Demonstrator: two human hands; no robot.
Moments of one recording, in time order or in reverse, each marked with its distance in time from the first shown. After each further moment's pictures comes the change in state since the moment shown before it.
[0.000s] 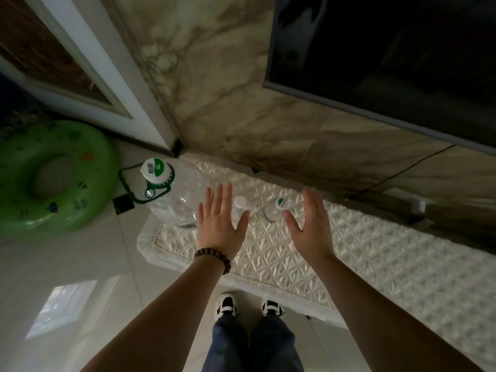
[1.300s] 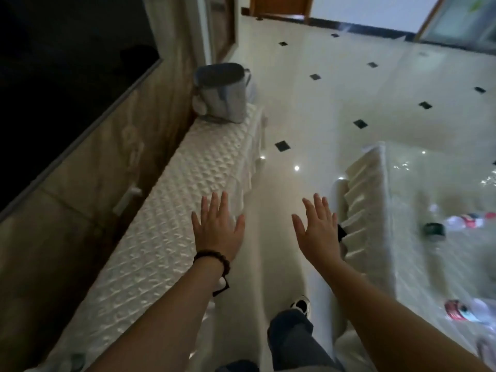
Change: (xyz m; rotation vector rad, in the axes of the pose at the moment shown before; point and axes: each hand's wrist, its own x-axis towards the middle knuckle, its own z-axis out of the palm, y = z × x) left_hand -0.334 0.335 0.061 0.189 -0.621 1.406; right_hand -0.504 0.103 -0.171 -0.043 0.852 1.383
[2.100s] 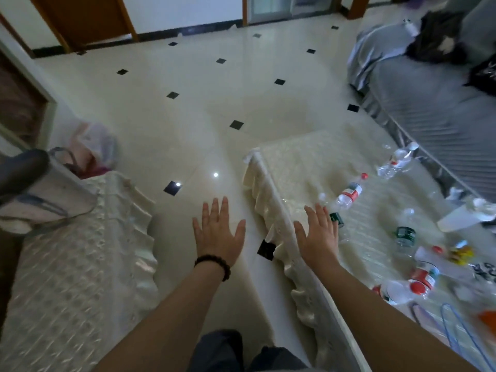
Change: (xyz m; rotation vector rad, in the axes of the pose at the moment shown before) left_hand 0.191 0.378 0.142 0.088 -0.249 0.553; right_hand 0.167 0.296 -0.122 0.121 0.214 0.621
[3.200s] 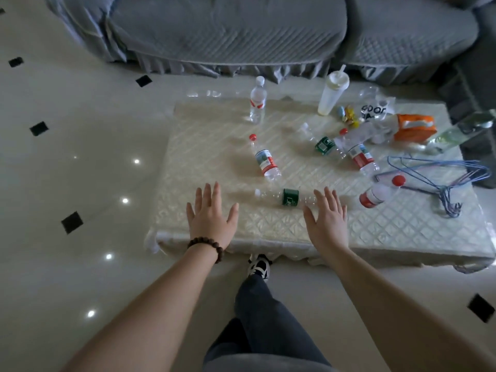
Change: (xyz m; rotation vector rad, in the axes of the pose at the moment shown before) left_hand 0.377 0.176 0.091 0.228 -0.477 1.049; right_hand 0.177 0.018 0.047 0.169 0.458 1.057
